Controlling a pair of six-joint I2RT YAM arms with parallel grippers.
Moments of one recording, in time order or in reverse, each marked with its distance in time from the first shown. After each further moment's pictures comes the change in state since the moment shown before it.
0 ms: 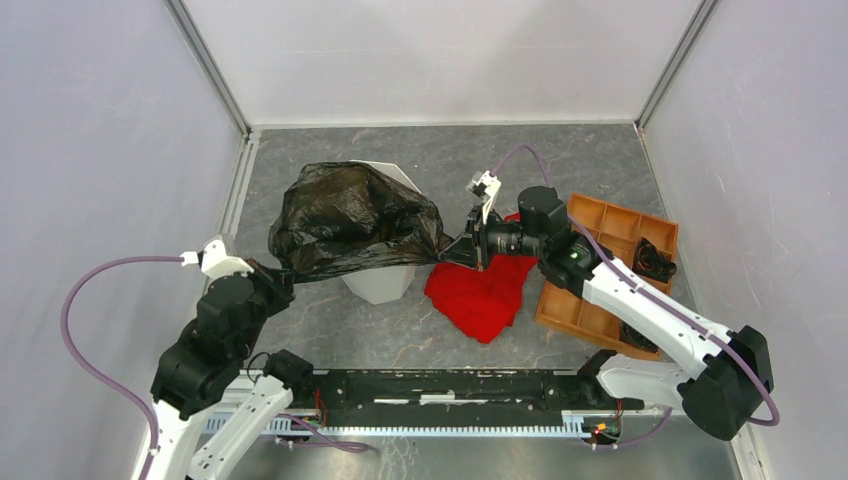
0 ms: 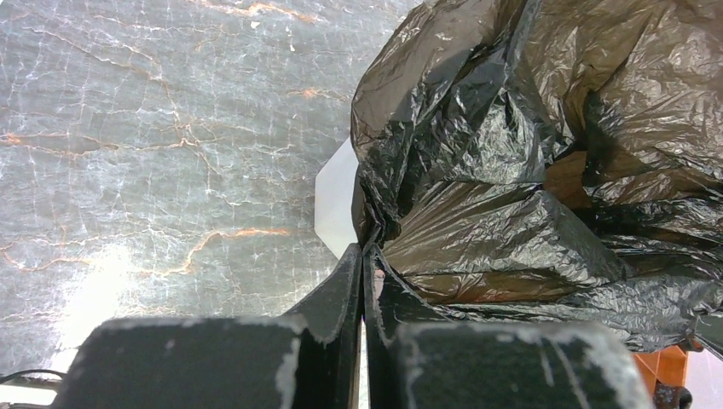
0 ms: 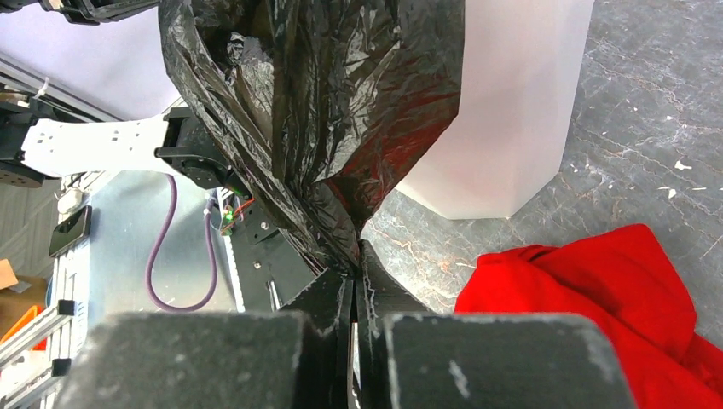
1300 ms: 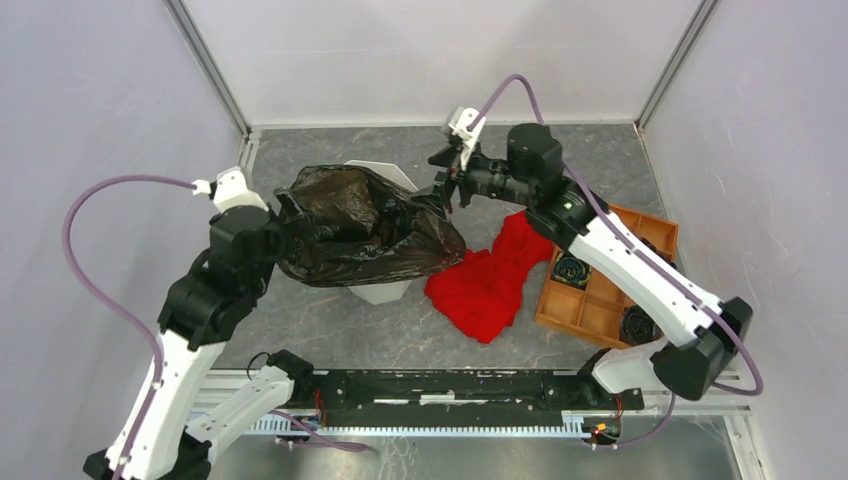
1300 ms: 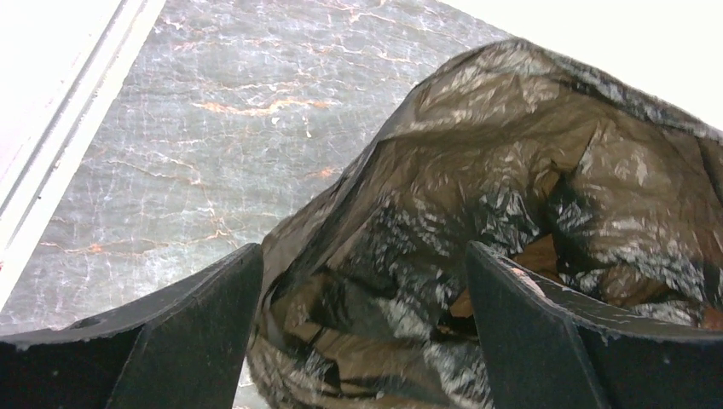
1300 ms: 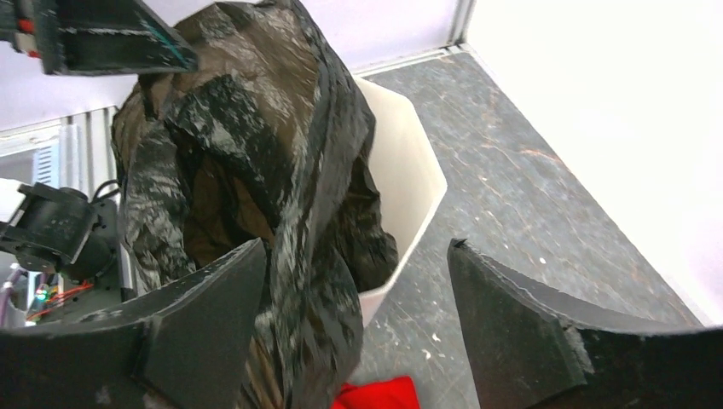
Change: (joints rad) left arm -0.006 0.369 0.290 0.071 -0.092 0.192; right arm 0.023 0.189 0.501 -0.128 0.174 -0.434
